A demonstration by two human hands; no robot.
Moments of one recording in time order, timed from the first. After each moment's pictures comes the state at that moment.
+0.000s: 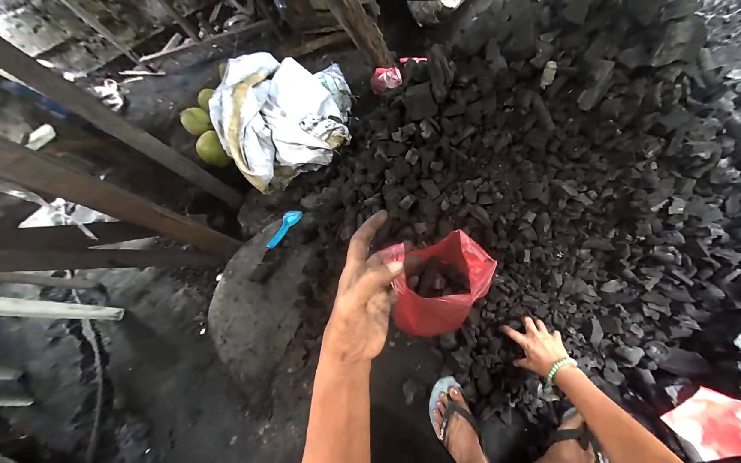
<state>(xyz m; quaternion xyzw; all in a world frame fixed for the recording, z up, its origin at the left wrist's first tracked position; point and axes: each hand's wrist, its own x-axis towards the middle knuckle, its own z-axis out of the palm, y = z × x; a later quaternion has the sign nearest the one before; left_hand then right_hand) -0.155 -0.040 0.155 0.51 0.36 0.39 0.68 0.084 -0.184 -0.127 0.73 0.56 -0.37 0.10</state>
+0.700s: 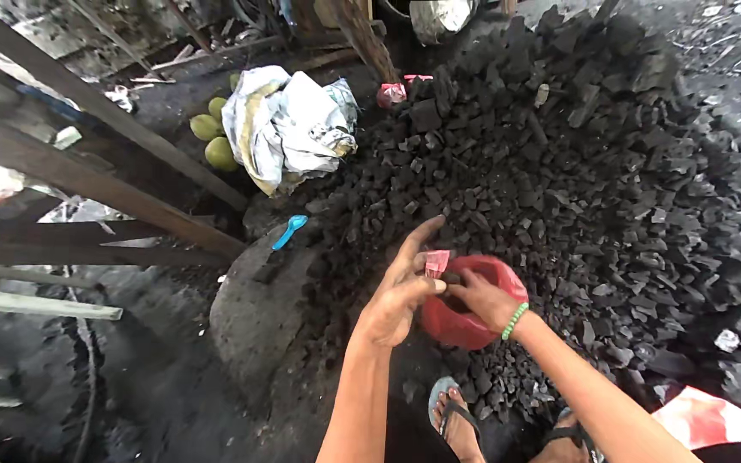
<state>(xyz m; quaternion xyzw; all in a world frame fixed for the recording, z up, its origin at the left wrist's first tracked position) -0.149 -0.046 0.154 0.60 0.29 0.26 0.70 0.031 -0.094 0.050 0.62 0.69 -0.34 -0.15</state>
